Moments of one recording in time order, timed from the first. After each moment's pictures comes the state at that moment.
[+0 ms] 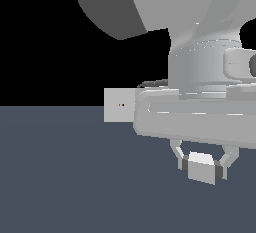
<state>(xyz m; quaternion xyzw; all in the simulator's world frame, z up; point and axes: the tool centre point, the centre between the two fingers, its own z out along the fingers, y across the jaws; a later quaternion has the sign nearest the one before) -0.116 -0.104 0.012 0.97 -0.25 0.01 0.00</state>
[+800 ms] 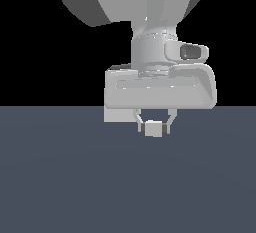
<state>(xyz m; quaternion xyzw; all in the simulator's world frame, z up) -0.052 -0.051 0.055 0.99 -0.14 0.01 0.00</state>
